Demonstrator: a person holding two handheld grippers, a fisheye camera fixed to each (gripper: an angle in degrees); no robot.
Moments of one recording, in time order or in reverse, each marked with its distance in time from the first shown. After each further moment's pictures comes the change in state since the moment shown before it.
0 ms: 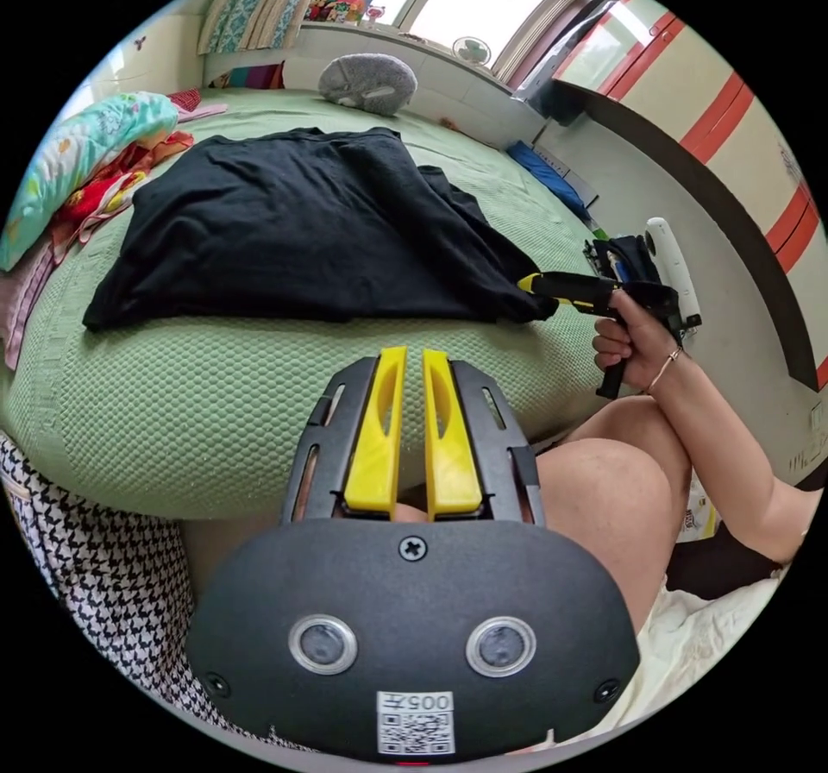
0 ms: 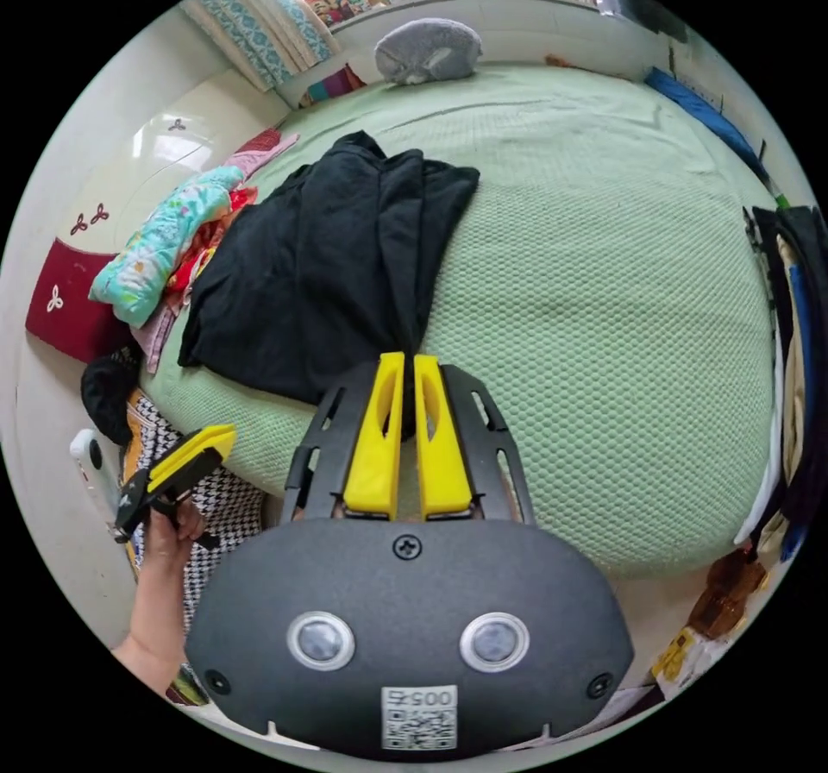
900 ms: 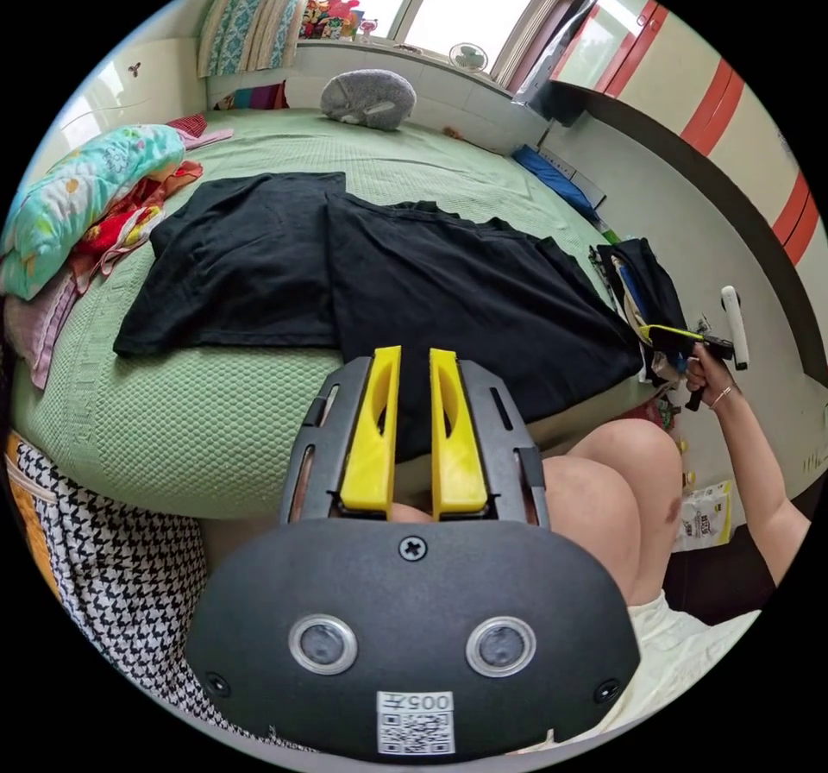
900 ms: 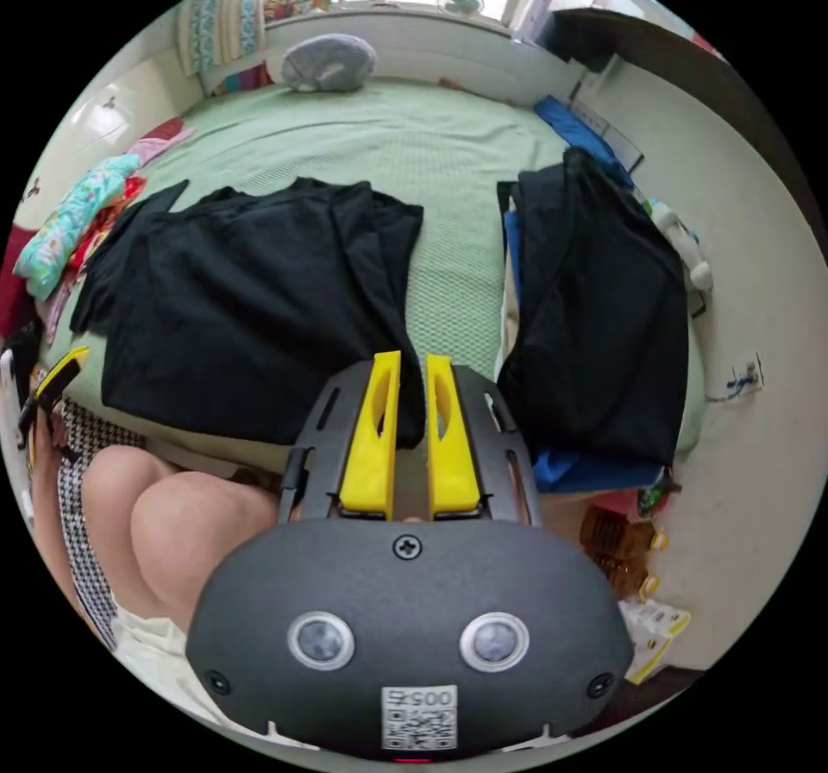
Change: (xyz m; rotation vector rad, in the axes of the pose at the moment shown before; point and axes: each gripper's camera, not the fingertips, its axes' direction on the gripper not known) left arm 0.017 -0.024 -0.043 0.024 -0.079 0.012; right arm 0.088 0.069 -0.127 0.008 0.409 -0.017
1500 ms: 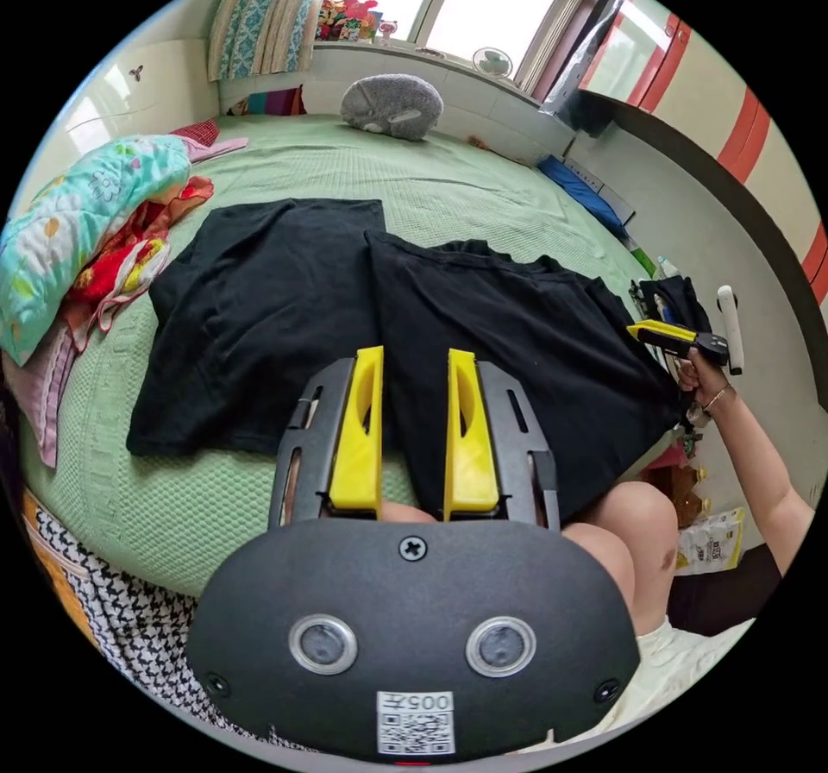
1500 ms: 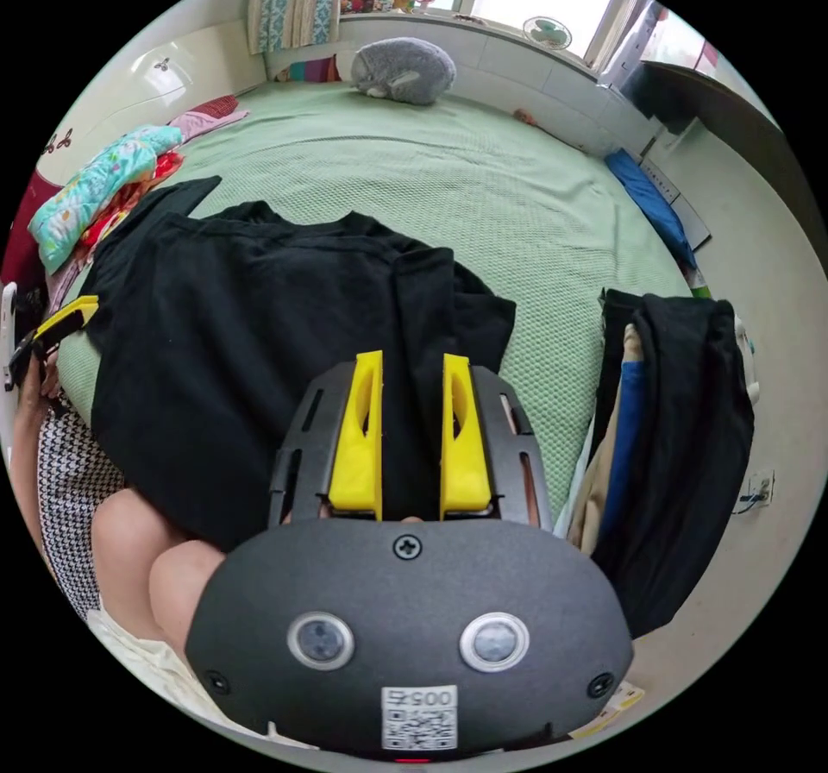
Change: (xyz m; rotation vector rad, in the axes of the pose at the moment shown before) left arm -0.045 -0.089 -0.006 0.014 -0.065 -0.007; right arm -0.073 -0.063 0.028 0.050 -0.042 -0.158
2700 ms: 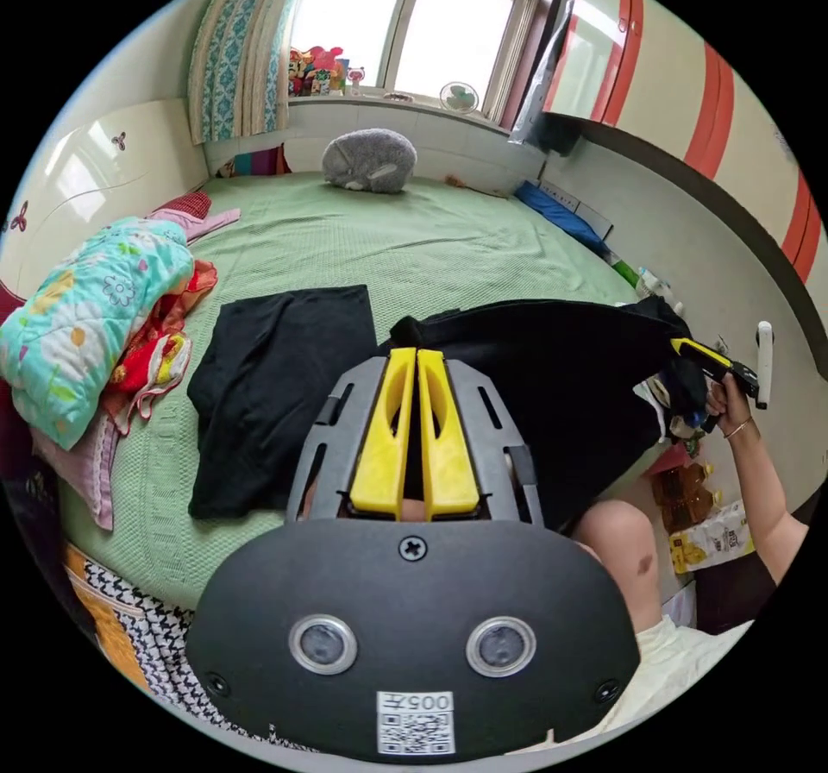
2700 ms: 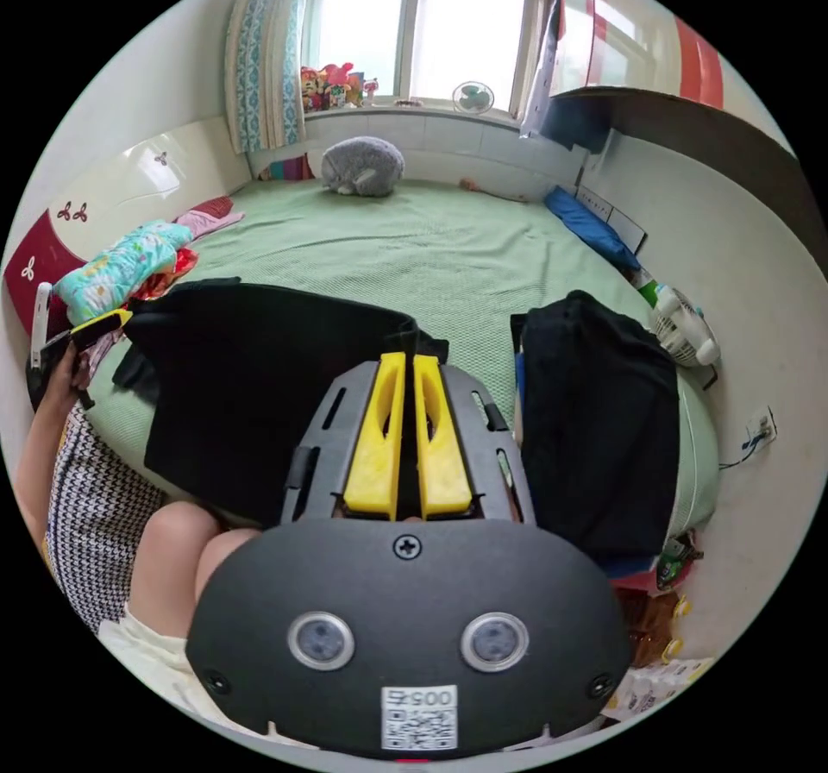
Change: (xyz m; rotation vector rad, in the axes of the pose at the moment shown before) left arm 0.019 -0.038 -0.160 0.112 -0.015 0.098; right arm 0.031 0.159 -0.225 0.263 -0.020 0.153
